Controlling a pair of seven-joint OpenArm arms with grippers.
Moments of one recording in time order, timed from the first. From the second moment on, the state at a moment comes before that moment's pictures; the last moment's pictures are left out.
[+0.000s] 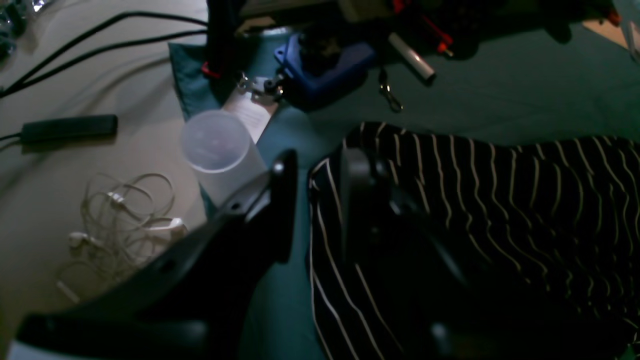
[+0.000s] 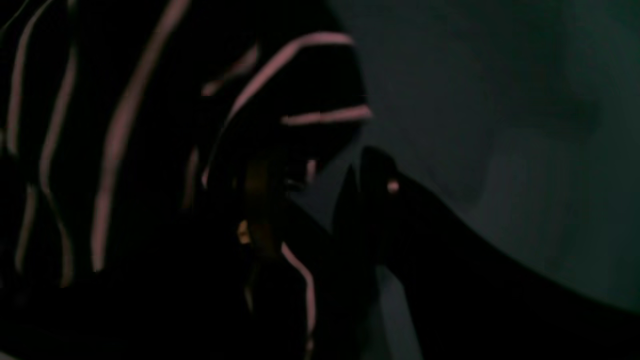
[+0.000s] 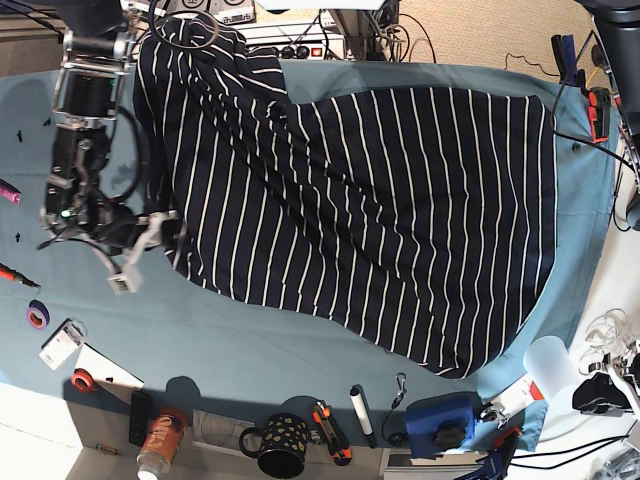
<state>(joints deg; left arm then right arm) -43.2 -37.2 -5.4 65.4 -52.2 -34.4 67.2 12.9 22.6 10.7 76.4 31.0 34.0 -65.9</state>
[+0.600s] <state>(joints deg) -43.2 -37.1 -5.4 65.4 -52.2 -34.4 67.2 10.3 19.1 10.4 103.4 42.9 40.0 -76.8</state>
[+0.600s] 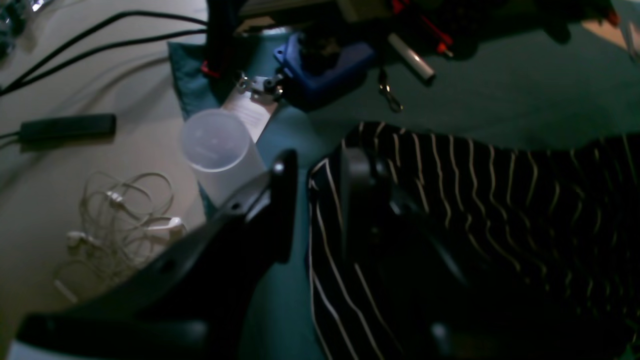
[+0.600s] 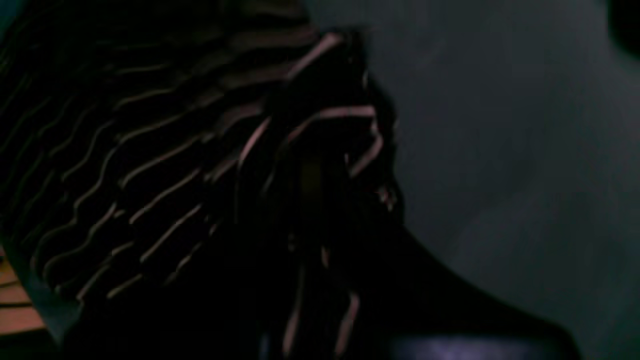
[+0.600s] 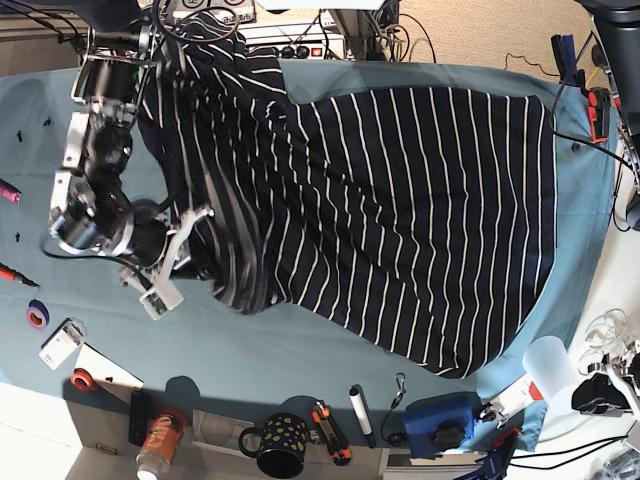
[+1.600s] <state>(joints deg) -43.2 -37.0 -5.4 65.5 -51.2 -34.4 65.7 -1.9 29.7 -20.0 113.9 42.4 39.9 -78.3</state>
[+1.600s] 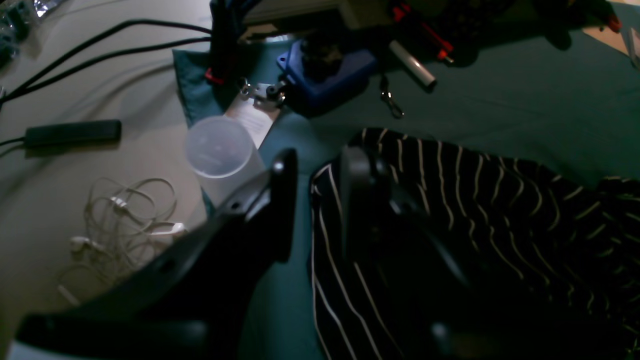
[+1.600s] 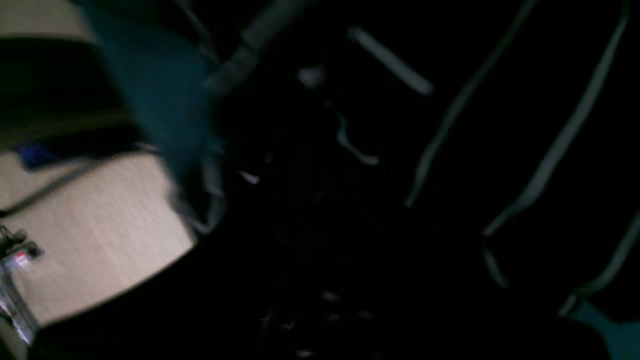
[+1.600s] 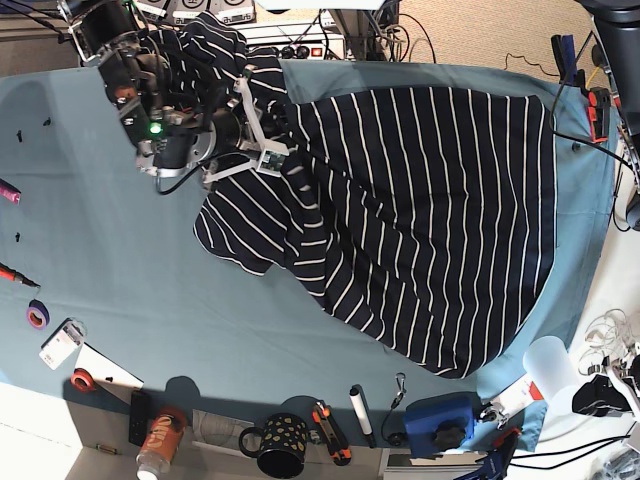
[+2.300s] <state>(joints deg) -43.2 -37.0 -5.4 65.4 -47.9 -34.4 65.5 -1.3 27.2 23.5 104.3 39.3 28.2 -67.2</state>
